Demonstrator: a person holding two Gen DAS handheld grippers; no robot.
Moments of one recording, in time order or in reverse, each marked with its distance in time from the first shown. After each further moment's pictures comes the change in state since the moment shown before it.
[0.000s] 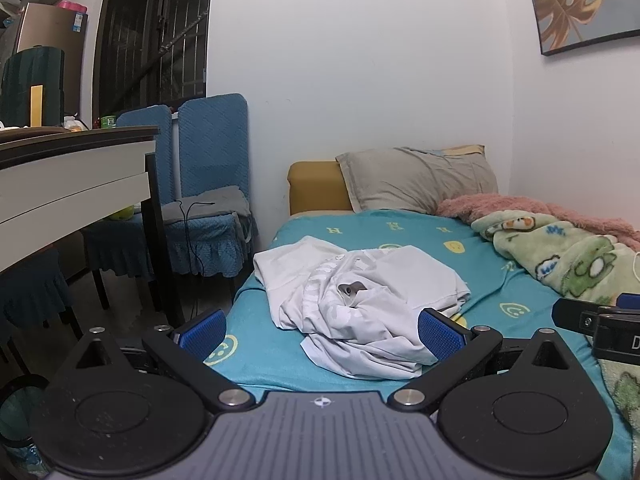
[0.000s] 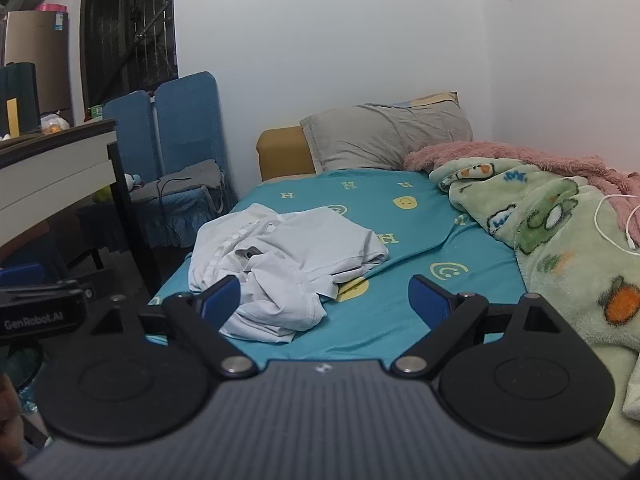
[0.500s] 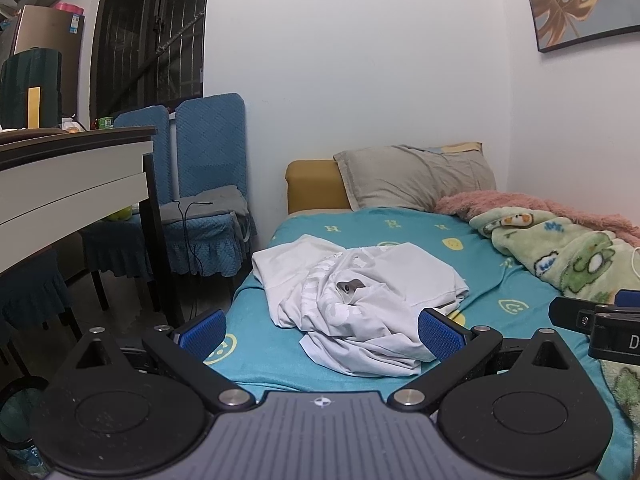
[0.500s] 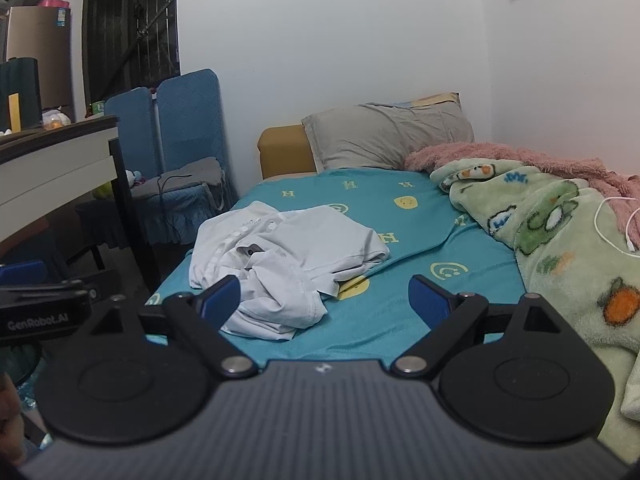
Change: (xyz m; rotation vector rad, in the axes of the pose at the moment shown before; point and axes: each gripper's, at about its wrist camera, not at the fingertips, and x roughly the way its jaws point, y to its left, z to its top) left arm -0.001 -0.003 -0.001 0.006 0.002 -0.001; right arm -0.001 0.003 0.002 -0.006 0.005 -0.005
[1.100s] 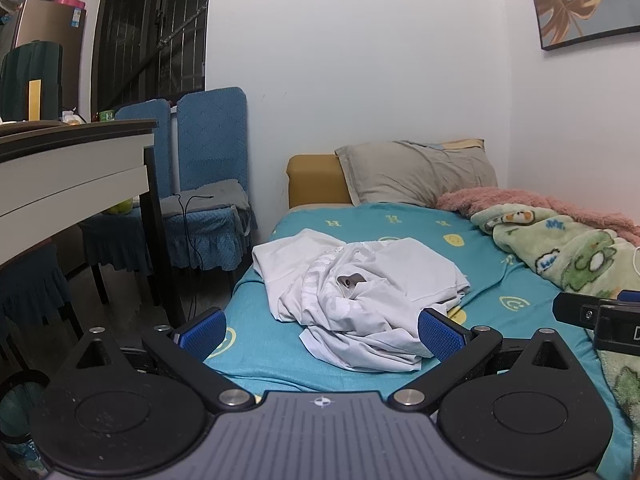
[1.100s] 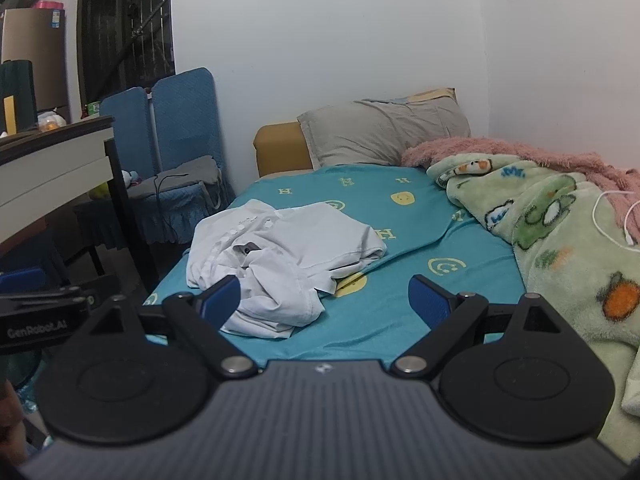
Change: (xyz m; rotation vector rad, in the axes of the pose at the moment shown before) left arm 0.003 0.004 -0.002 -0.014 0.019 -0.008; right arm 0.005 -0.006 -0.001 0.024 0.012 -0.006
